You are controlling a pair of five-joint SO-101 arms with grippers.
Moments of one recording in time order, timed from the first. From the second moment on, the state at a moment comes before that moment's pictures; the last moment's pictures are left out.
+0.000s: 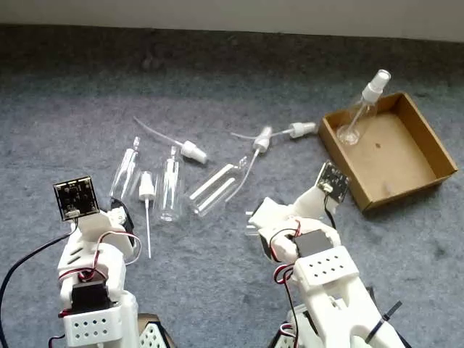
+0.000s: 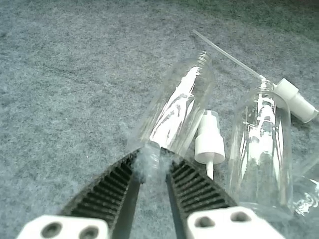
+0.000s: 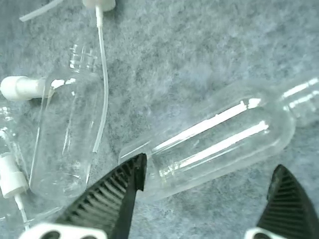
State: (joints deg) left arm -16.1 -104.1 96.0 52.5 10.4; right arm -23.2 -47.3 70.8 42.9 -51.6
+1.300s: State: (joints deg) left arm -16.1 -104.1 96.0 52.5 10.4; right arm -23.8 -47.2 79.4 30.5 -57.3
